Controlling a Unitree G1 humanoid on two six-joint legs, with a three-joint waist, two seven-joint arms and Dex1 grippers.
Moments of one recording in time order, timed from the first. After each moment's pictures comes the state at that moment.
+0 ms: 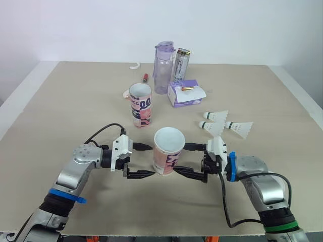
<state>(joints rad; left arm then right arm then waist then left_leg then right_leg) -0.33 0.53 -0.17 -0.01 -0.35 0.13 -1.23 -0.20 -0.51 0.08 -0.13 0.38 0.18 1.13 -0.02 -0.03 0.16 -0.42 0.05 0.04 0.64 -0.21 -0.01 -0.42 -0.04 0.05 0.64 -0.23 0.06</state>
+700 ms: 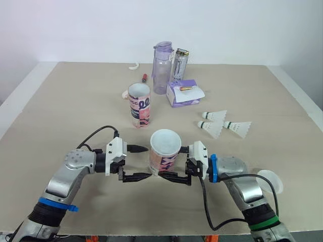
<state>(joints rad) -0.24 0.58 -0.14 -0.13 -0.38 0.17 -1.19 -0.27 -0.42 0.22 -0.04 0.30 0.06 1.11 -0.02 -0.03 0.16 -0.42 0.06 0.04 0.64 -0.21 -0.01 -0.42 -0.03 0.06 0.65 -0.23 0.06</state>
